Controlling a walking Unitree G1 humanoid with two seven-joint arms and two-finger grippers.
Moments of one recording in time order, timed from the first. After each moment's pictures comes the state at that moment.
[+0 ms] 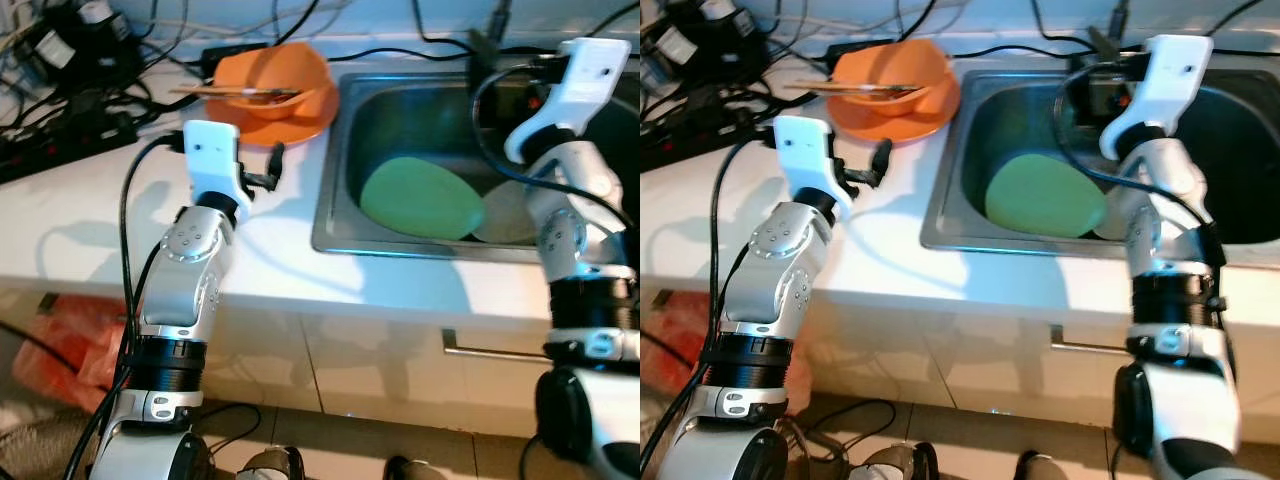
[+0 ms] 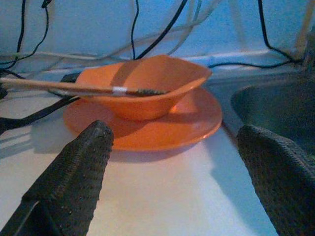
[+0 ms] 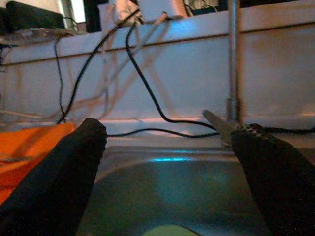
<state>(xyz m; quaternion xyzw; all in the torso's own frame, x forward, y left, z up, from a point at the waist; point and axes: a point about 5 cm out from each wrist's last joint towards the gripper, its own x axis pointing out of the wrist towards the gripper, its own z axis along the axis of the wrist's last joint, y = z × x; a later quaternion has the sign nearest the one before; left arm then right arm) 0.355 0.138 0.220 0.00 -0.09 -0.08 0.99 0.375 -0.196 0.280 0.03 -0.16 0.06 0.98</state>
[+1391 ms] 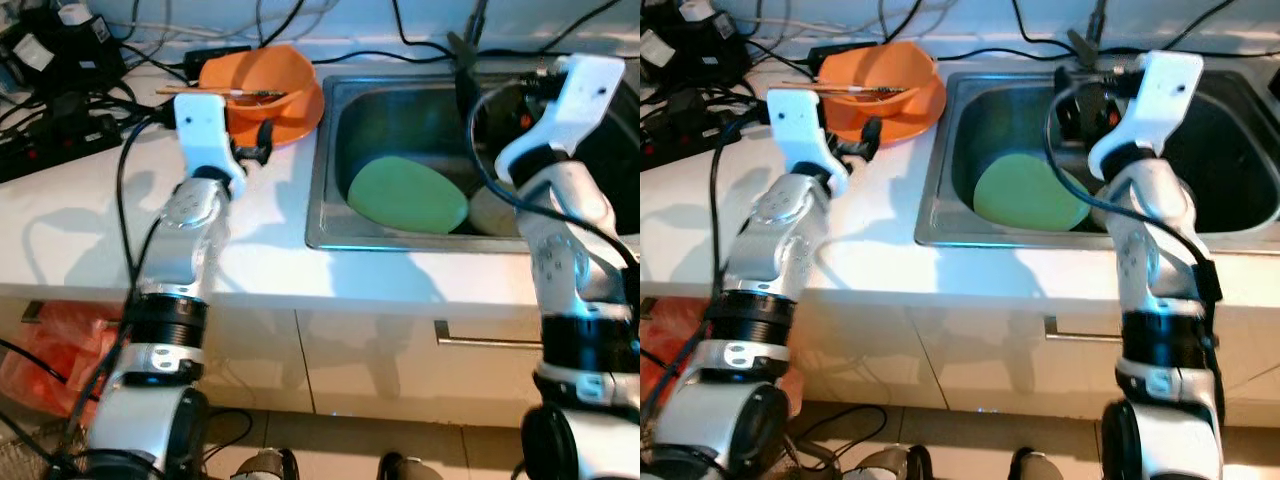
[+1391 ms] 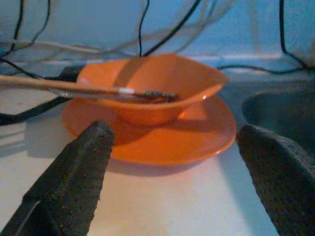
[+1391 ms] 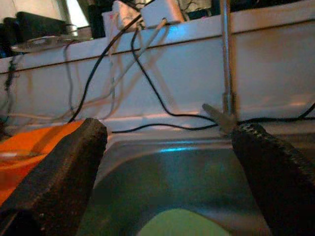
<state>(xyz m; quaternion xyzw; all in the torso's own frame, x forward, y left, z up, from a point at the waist) 0.383 0.154 0.228 -0.01 -0.06 -0.05 1.00 0.345 -0.183 0.272 0.06 -0.16 0.08 0.98</state>
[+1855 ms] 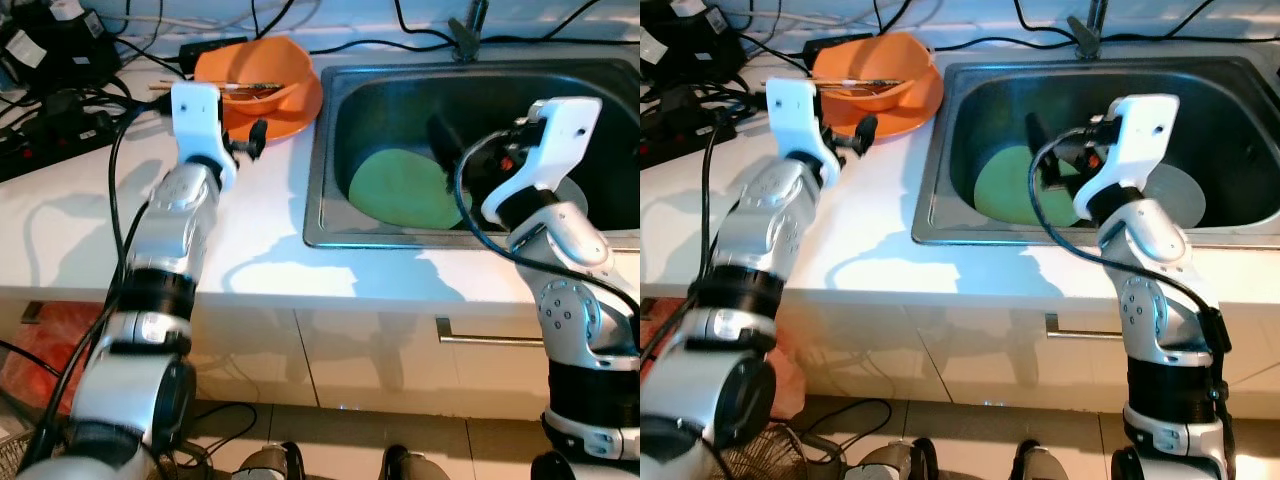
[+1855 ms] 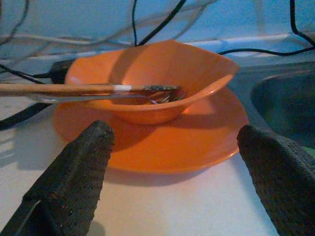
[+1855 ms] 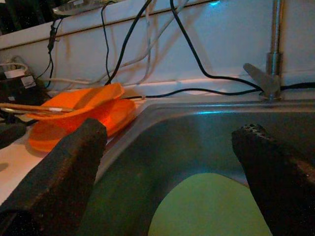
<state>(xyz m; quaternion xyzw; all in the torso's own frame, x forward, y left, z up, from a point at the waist) 0.401 0.158 0.241 0.00 -0.05 -0.06 1.00 0.318 -0.166 0.254 0.05 -0.12 0.15 0.98</state>
